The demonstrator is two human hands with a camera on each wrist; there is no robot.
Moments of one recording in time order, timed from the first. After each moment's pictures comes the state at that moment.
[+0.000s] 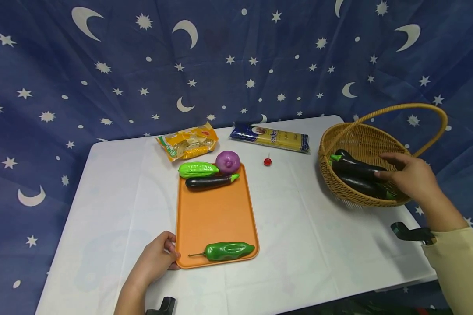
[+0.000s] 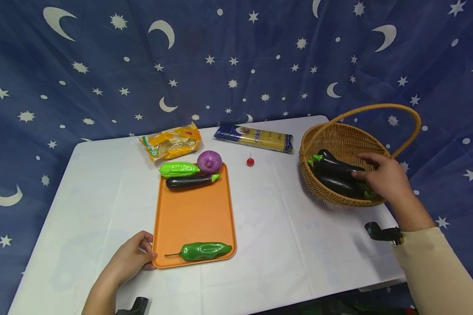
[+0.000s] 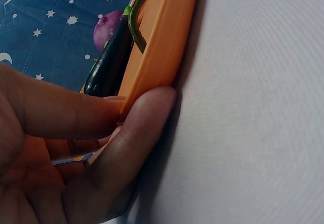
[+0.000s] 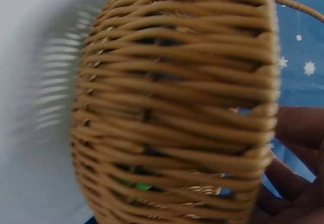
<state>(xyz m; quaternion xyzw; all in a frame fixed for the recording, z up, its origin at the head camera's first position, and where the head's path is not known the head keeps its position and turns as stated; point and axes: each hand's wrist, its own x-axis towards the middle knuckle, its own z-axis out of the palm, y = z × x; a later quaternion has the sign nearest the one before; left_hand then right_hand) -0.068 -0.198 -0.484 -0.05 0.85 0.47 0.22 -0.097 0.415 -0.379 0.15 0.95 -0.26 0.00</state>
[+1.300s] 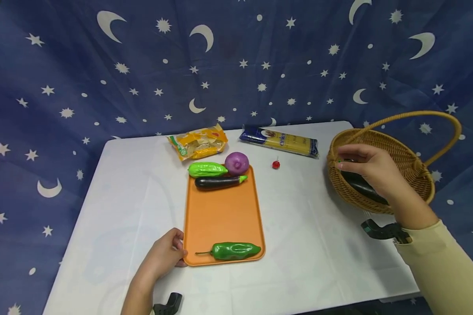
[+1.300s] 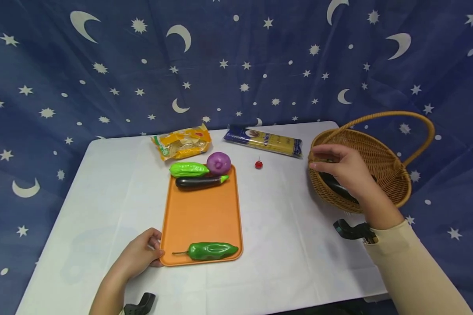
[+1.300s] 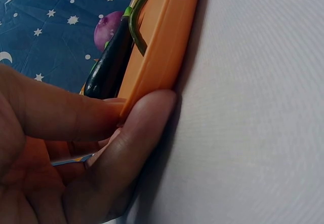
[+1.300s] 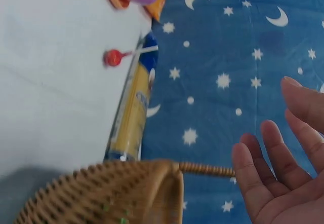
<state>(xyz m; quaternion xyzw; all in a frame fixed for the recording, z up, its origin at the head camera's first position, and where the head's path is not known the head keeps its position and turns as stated) -0.068 -0.201 -0.485 -0.06 0.86 0.47 0.22 -0.130 0.307 -0.353 0.03 0.87 -0.50 -0.01</state>
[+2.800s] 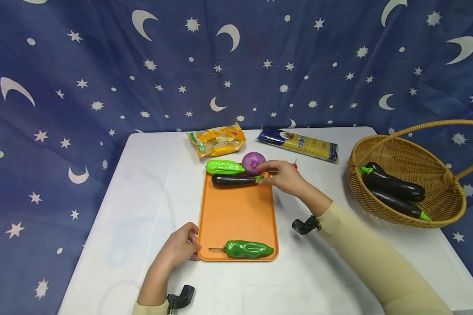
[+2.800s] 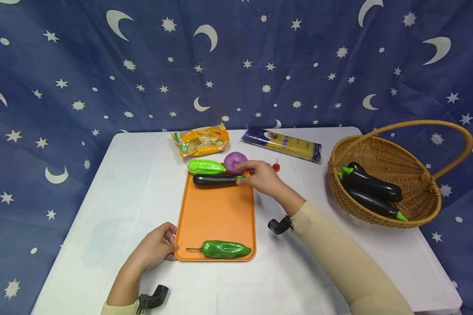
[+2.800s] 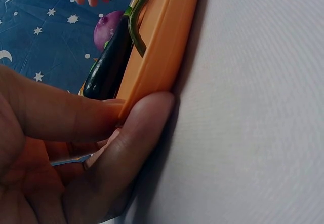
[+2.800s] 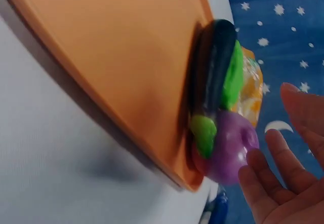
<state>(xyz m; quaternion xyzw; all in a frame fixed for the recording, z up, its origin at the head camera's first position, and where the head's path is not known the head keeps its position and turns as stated) -0.064 -0.200 -0.485 -0.04 0.84 0.50 0.19 -0.211 0.121 -0.439 -0.12 0.86 -0.48 0.12</state>
